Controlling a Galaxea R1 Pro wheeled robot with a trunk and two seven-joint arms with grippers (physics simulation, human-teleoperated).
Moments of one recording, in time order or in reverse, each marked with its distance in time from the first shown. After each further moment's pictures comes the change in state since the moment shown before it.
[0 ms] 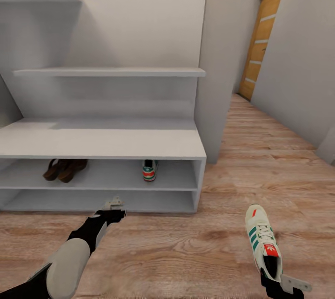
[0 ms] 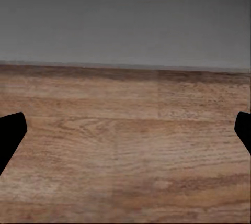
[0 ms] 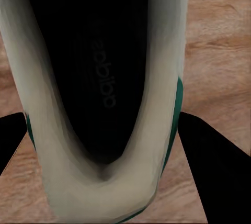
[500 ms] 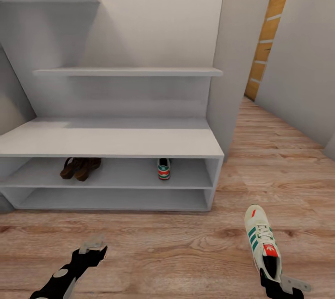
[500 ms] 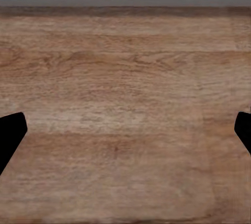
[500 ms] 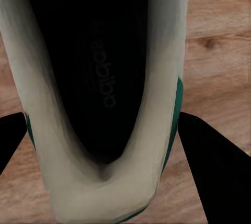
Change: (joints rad) left arm 0.283 0.126 0.016 -0.001 0.066 -0.316 -0.166; right arm 0.000 0.000 0.002 0.003 0.001 -0.001 0.003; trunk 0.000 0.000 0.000
